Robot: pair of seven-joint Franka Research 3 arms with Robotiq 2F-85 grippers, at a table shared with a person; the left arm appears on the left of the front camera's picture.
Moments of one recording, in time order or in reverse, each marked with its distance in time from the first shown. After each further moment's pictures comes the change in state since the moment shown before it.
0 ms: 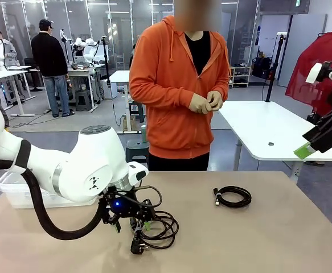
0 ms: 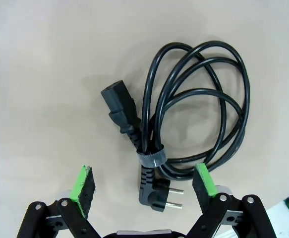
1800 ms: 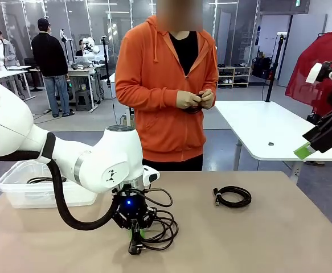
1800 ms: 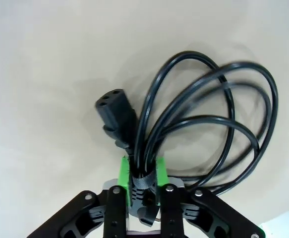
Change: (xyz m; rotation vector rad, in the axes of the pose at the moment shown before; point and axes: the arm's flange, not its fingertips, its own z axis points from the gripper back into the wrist) left arm 0.021 -0.020 -0.021 0.107 0.112 0.020; right arm 0.000 0.000 0.000 0.000 0.000 0.000
